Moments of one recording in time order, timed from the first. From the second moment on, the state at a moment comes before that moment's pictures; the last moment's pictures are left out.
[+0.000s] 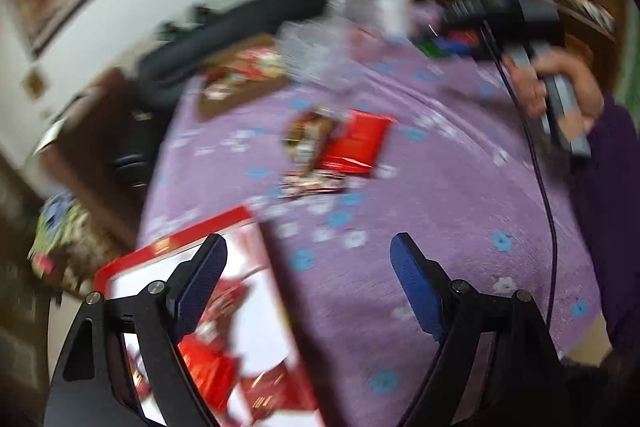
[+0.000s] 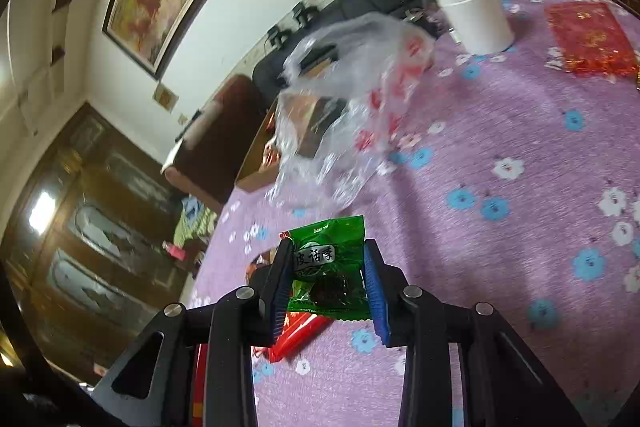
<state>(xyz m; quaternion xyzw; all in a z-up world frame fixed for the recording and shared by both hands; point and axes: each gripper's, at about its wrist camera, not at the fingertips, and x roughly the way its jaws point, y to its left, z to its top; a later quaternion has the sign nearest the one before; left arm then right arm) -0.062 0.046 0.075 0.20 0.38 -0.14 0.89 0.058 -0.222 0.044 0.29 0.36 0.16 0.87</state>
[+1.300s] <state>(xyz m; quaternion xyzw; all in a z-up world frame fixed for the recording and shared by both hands) 0.045 -0.050 0.004 0.17 0.49 -0.16 0.84 0.053 -0.250 0.055 0.31 0.32 0.12 0.89</state>
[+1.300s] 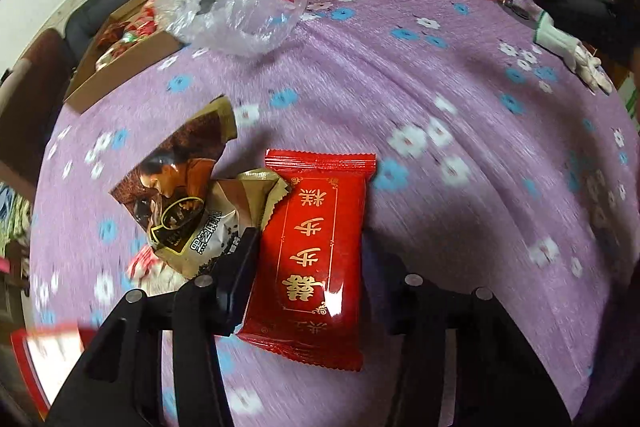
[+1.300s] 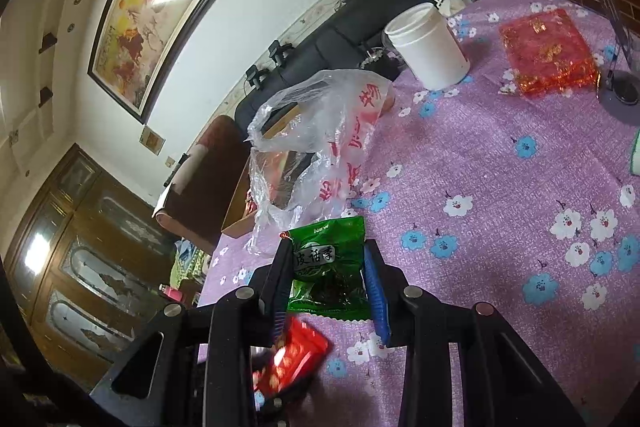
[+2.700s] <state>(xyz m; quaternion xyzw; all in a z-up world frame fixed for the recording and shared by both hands) -0.097 0.125 0.058 -0.10 0.37 -0.22 0.90 -0.079 -0.204 0.116 0.22 0.25 0.15 0.93</state>
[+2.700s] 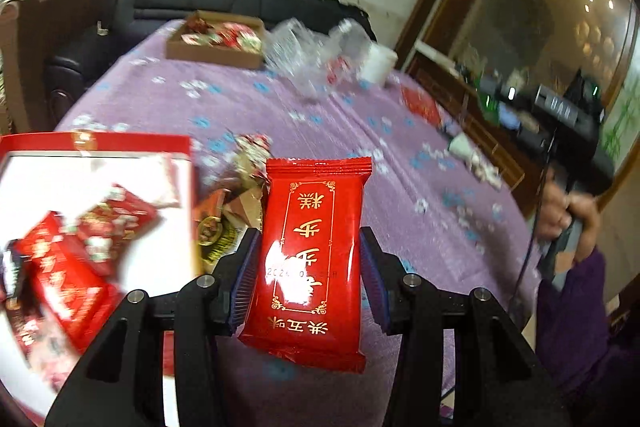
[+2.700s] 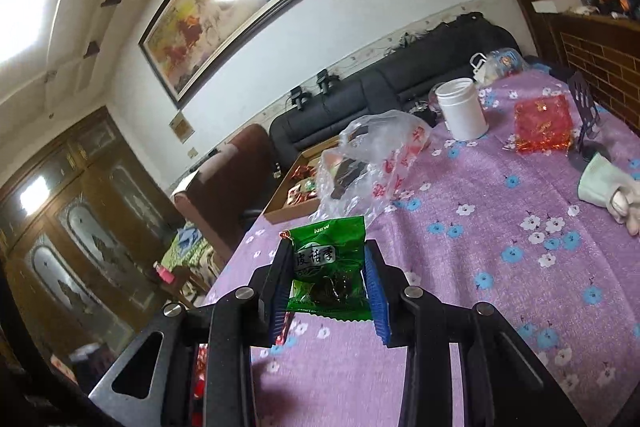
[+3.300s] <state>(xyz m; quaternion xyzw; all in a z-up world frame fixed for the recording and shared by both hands) -0.107 0.199 0.070 -0.13 0.34 -0.15 0.92 -0.041 -0.059 0.063 0.19 0.32 0.30 0.88</state>
